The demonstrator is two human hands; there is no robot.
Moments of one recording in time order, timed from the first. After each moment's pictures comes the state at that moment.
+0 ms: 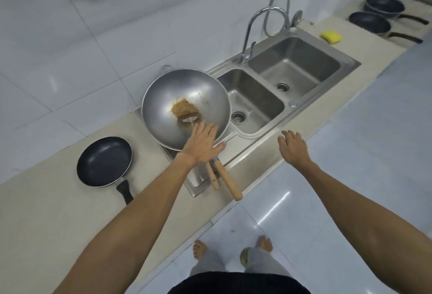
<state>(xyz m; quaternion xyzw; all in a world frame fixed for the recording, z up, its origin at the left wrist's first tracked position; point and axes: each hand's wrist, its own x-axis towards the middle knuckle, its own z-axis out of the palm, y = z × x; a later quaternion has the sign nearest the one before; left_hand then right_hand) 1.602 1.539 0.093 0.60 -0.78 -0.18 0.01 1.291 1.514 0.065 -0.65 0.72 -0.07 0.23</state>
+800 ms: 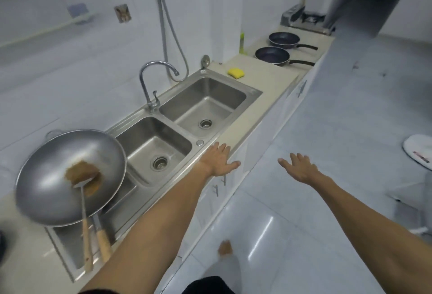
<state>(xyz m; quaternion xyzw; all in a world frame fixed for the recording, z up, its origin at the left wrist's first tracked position) 1.170 1.407 0.110 0.49 -0.85 -0.17 -0.10 0.871 1.470 0.086 -0.56 0.78 0.04 0.29</state>
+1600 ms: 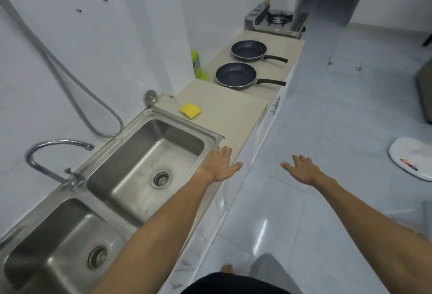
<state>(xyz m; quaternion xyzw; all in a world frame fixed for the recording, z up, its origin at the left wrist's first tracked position) 0.909 1.064 0.091 0.45 -0.86 -0.19 -0.12 0.614 1.159 0.067 -0.51 0.80 0.04 0.31</state>
